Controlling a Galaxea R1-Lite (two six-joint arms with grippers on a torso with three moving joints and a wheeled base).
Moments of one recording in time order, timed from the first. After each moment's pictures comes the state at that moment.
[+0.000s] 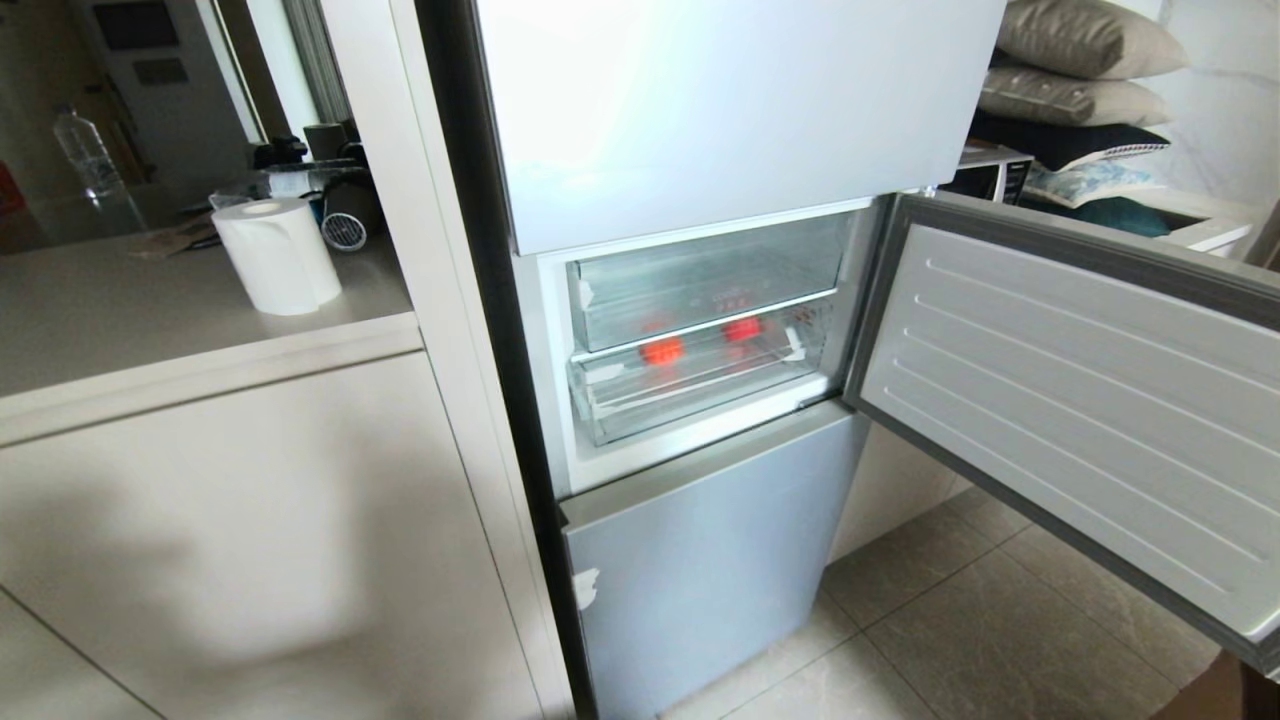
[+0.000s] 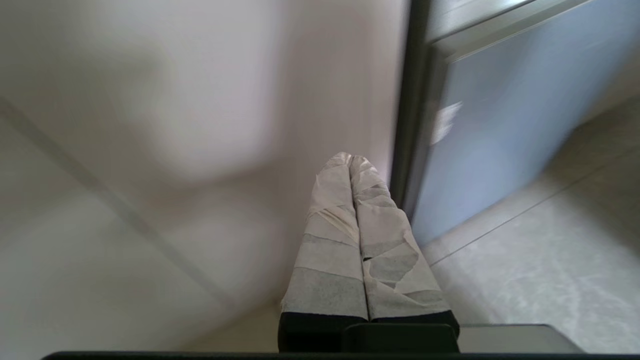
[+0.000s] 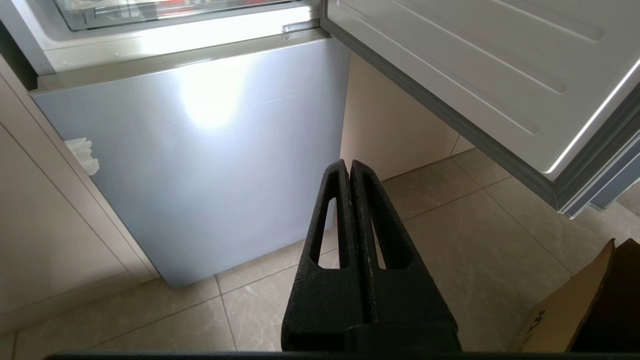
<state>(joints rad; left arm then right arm) 0.01 0.11 -0.07 0.12 0.07 0.09 0.01 0.00 -0.04 0.08 0.00 -0.02</state>
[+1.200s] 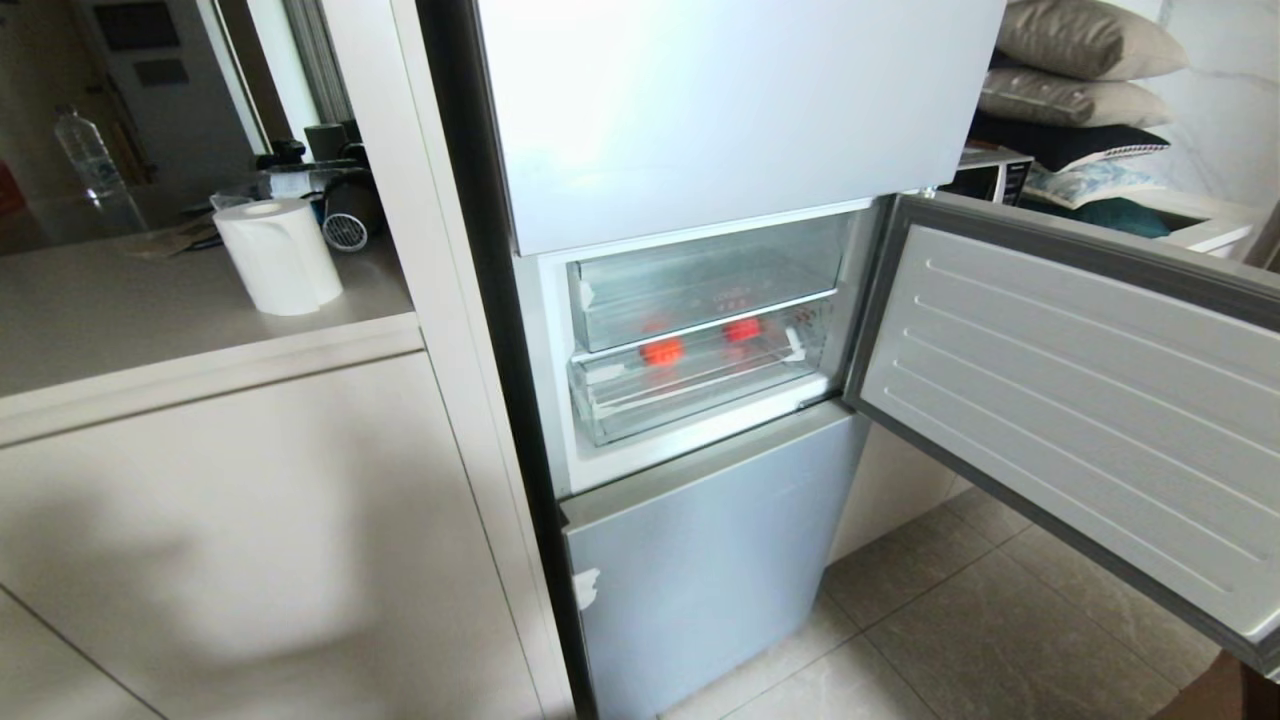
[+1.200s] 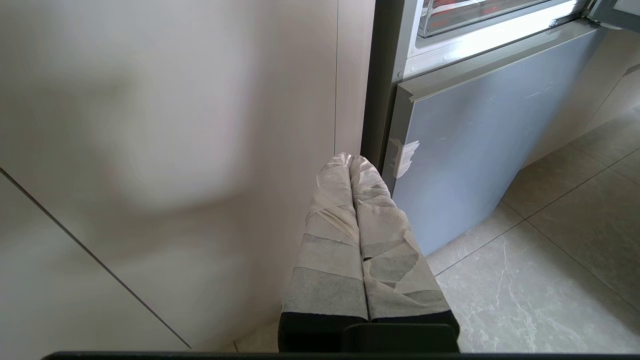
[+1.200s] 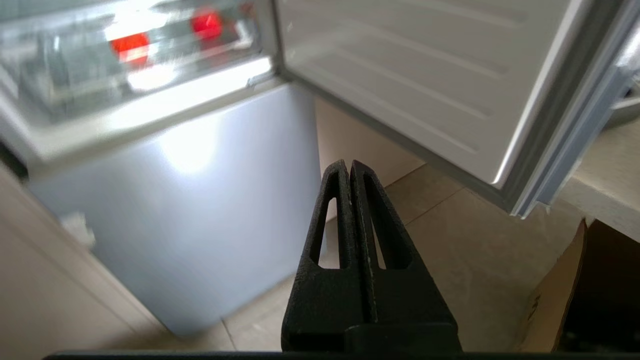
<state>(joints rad) 0.00 0.00 -0.04 0.11 0.01 0.01 -0.01 0.08 -0.24 0.16 -0.12 0.09</state>
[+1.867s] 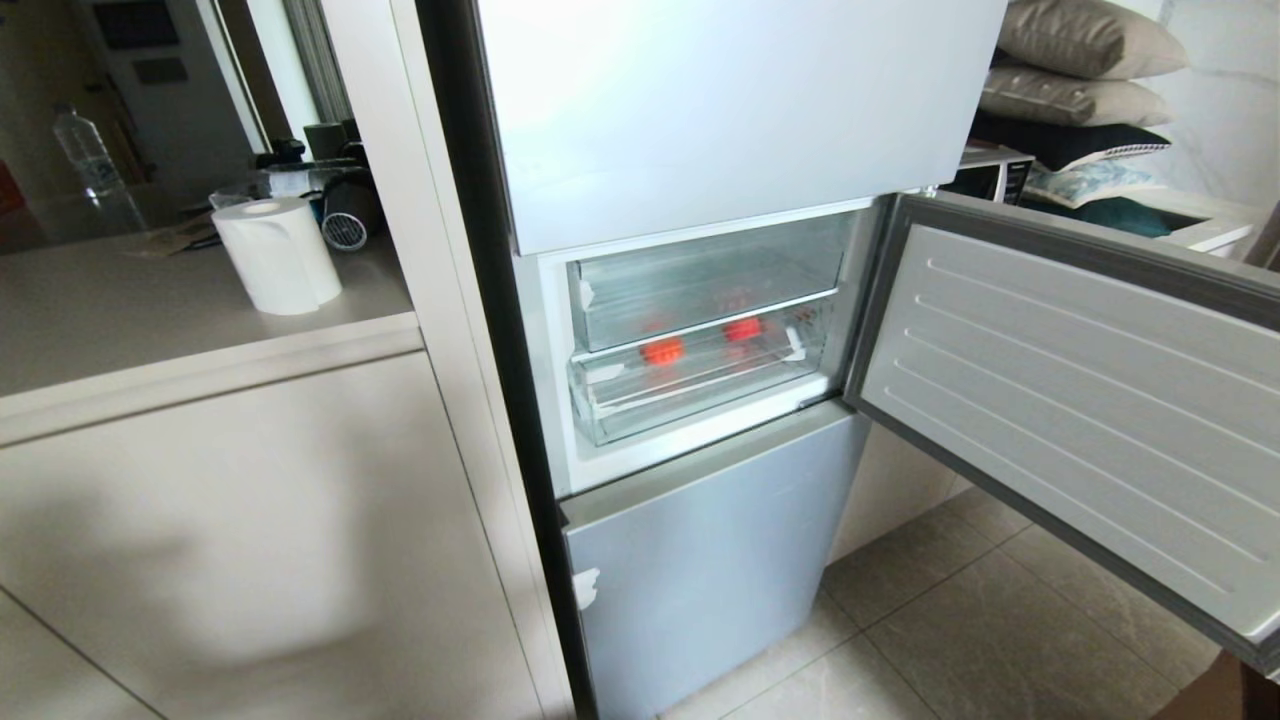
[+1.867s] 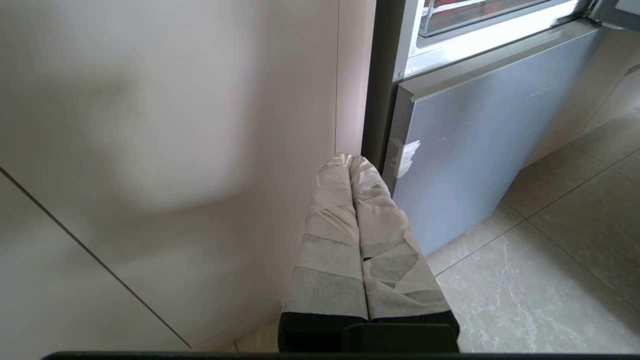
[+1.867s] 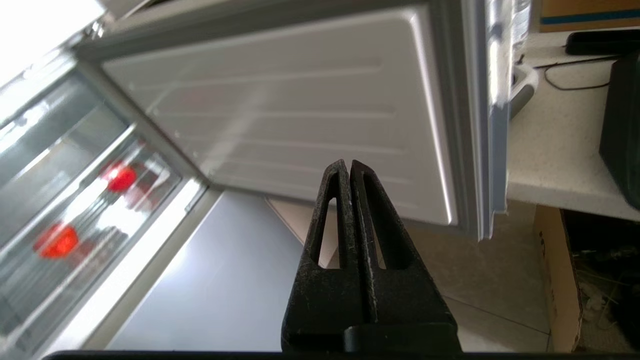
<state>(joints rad) 0.00 0.00 -0.04 0.11 0.01 0.01 -0.93 0.72 -0.47 -0.20 0.41 0.40</state>
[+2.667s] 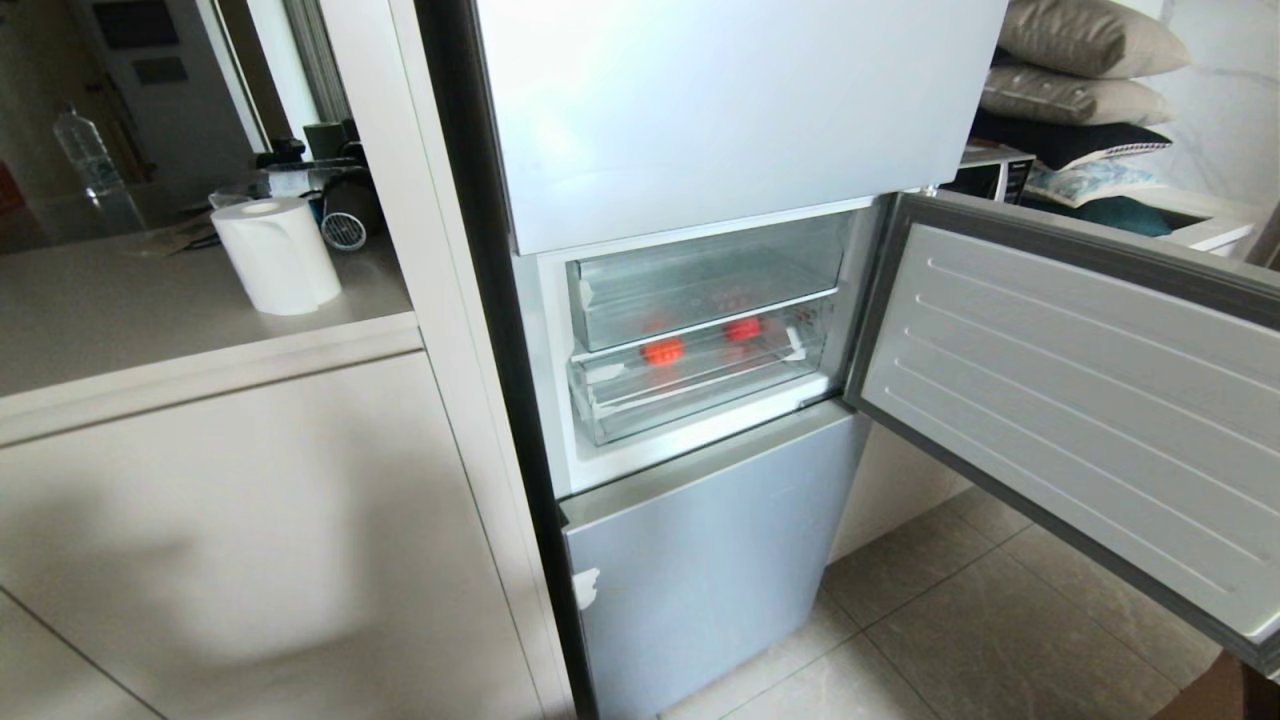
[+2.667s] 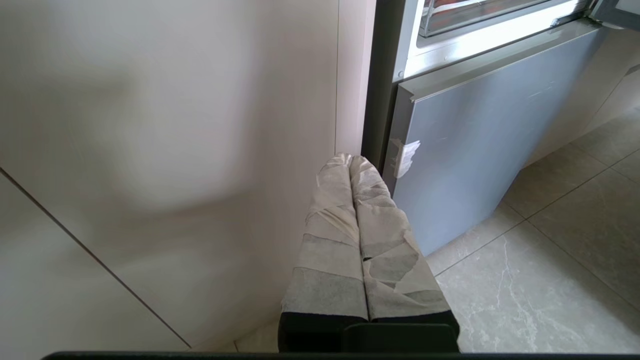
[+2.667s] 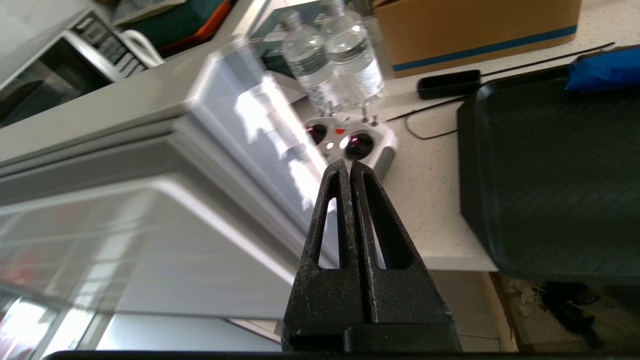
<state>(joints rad) 0.00 0.00 -0.04 0.11 0.01 0.01 -1.25 1.28 -0.55 -0.63 0.43 0.42</state>
